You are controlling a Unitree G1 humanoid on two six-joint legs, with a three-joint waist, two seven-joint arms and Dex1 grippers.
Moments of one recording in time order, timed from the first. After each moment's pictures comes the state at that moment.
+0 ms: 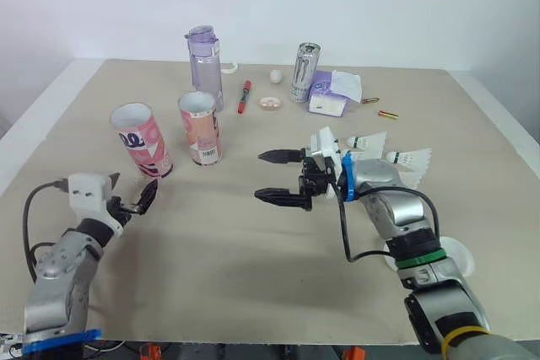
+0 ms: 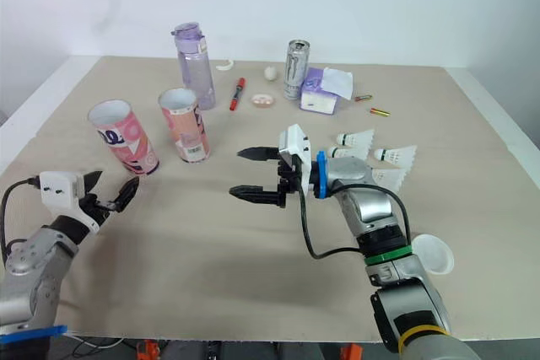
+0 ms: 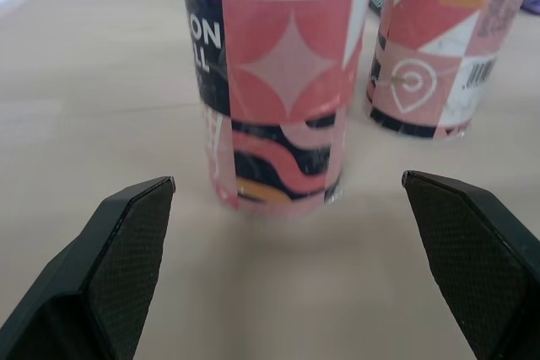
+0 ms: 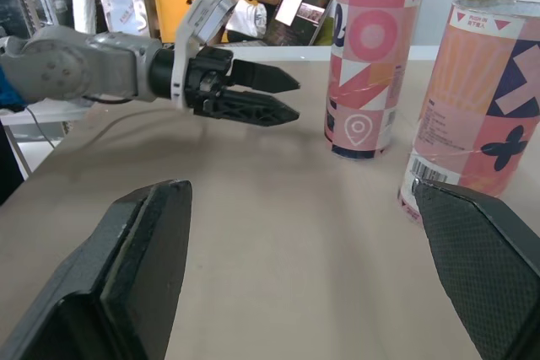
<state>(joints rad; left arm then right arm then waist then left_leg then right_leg) -0.07 0.41 0.35 -0.10 -0.39 0.28 -0.46 -0.67 -0.39 0.19 0.21 0.42 0.18 1.23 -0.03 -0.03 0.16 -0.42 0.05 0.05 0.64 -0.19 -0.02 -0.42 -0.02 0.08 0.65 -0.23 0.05</state>
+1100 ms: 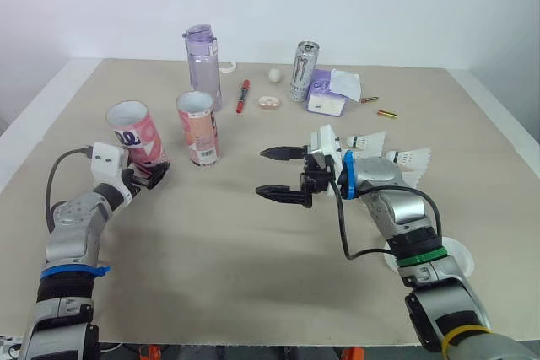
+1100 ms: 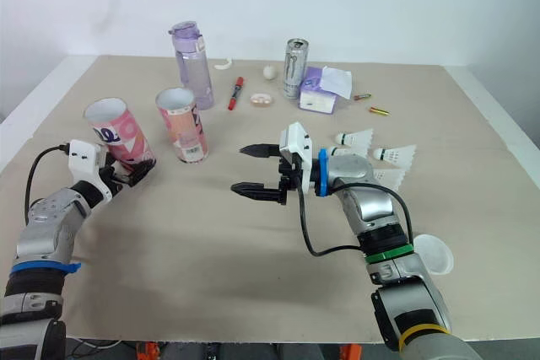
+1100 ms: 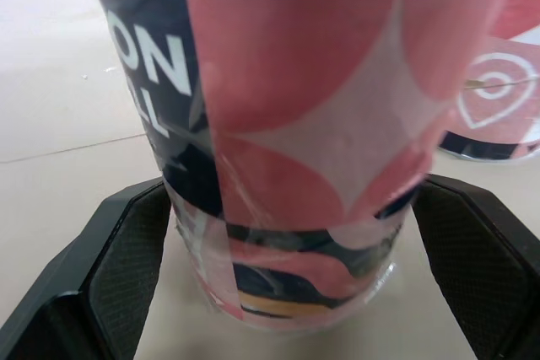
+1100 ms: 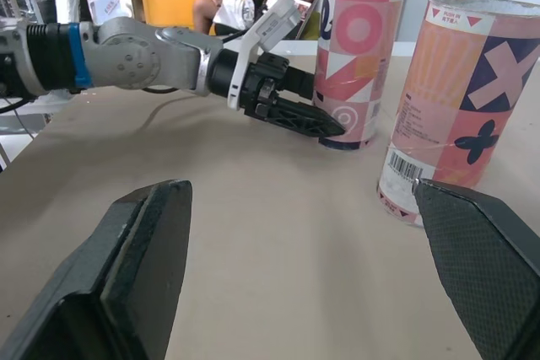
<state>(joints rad) -0.44 0.52 0.24 0.45 -0.28 0.14 -0.60 -0.68 -0.40 0.18 0.21 0.41 0.17 1.20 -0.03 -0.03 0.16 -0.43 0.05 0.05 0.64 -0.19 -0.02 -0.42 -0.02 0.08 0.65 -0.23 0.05</state>
